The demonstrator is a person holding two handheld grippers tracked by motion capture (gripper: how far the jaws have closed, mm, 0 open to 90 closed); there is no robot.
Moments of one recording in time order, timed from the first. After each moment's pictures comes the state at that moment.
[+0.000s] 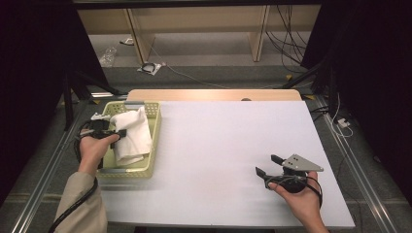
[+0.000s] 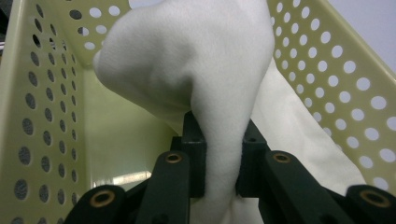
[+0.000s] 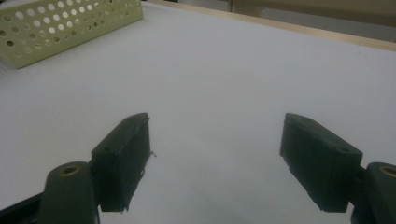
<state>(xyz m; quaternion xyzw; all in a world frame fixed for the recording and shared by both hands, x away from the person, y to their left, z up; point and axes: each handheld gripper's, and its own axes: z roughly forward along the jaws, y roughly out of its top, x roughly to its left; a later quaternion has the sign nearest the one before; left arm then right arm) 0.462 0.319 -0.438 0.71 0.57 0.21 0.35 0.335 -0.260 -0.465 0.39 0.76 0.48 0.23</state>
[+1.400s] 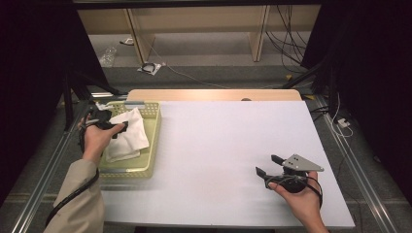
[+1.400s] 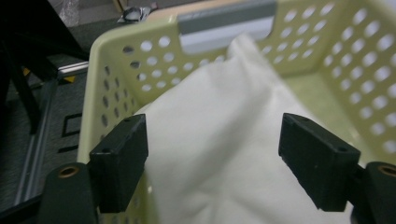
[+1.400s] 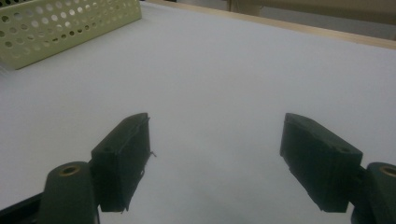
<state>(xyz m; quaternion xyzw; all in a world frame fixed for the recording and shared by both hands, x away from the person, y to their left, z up) 0.492 0.311 -0.425 0.70 0.58 0.30 0.30 0.335 -0.260 -0.465 0.39 0.75 0.48 0.22</state>
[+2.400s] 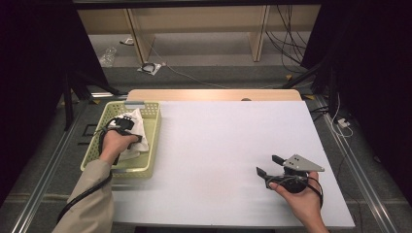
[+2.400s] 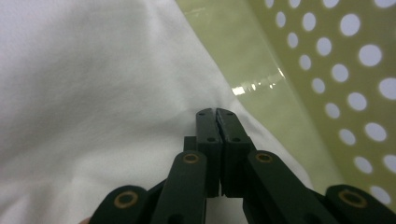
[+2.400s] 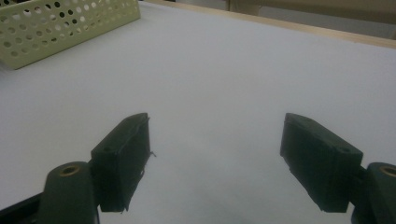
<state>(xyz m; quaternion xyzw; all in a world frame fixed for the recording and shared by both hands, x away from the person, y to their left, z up) 0.497 0.269 -0.466 0.78 0.55 0.14 0.25 0.335 -0.261 -0.466 0.39 0.75 0.48 0.23</state>
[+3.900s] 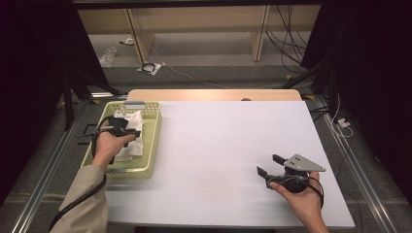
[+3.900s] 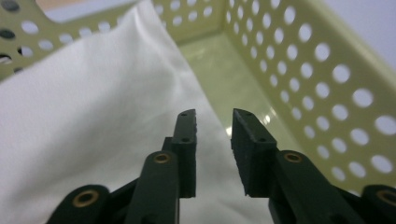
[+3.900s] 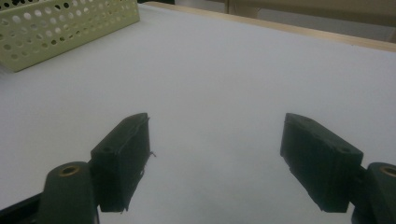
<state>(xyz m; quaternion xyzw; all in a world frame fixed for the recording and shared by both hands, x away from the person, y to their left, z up) 0.481 0.276 -0.444 0.77 0.52 0.21 0.32 0.334 -0.263 -0.464 0.39 0.75 0.48 0.23</state>
